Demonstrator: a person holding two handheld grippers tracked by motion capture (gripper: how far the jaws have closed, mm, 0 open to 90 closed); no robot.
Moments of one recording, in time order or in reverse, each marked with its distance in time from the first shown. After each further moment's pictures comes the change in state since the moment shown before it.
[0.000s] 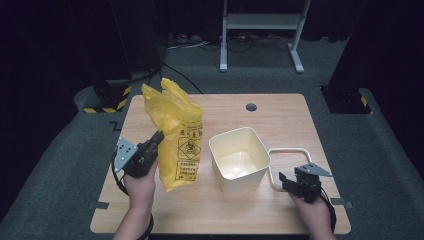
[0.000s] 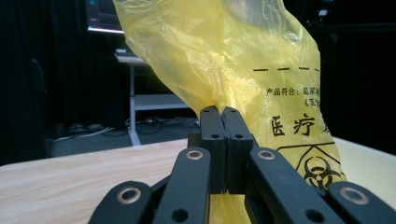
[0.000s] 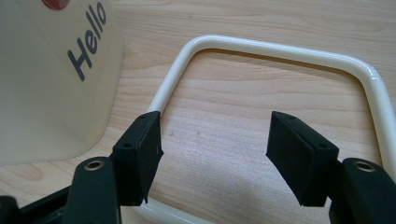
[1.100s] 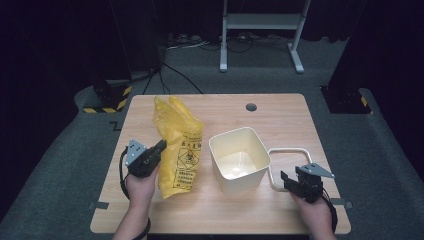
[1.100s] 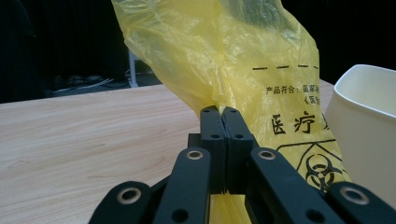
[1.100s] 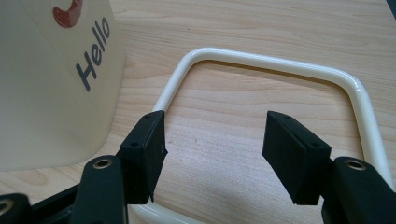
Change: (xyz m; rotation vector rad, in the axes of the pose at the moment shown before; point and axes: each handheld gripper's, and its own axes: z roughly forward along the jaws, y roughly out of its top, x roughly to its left) left arm 0.023 -0.043 0.016 0.223 0.007 0.008; right arm 0.001 0.003 -0.007 -0.032 -0.013 -0.008
